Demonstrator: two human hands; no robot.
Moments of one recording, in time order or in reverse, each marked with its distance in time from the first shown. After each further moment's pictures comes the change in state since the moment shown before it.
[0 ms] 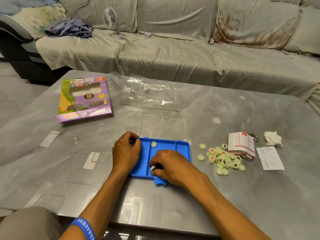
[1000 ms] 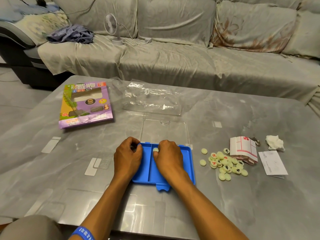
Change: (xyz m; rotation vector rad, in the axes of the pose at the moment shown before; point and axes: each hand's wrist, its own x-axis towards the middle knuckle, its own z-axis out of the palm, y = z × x) left_hand -0.002 -0.001 0.001 -0.022 0.008 -0.001; right_hand 0.043 -0.017 0.009 0.105 0.336 0.495
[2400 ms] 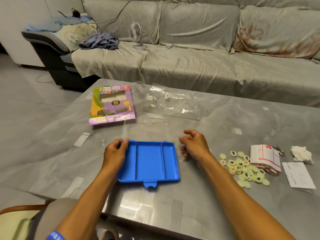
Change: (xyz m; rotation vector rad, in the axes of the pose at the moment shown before) left_hand 0.006 -0.007 -0.080 -0.336 0.045 -0.359; right_hand 0.035 0.027 -0.023 0.879 -0.108 0.268
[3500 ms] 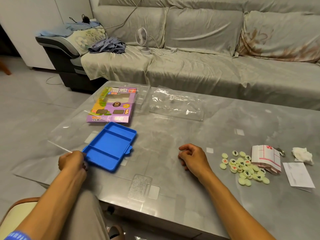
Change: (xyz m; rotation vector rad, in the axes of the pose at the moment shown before) left_hand 0.012 -0.003 -0.115 -0.288 0.639 -0.466; right_hand -0.037 0.032 0.012 -0.206 -0.054 -0.104
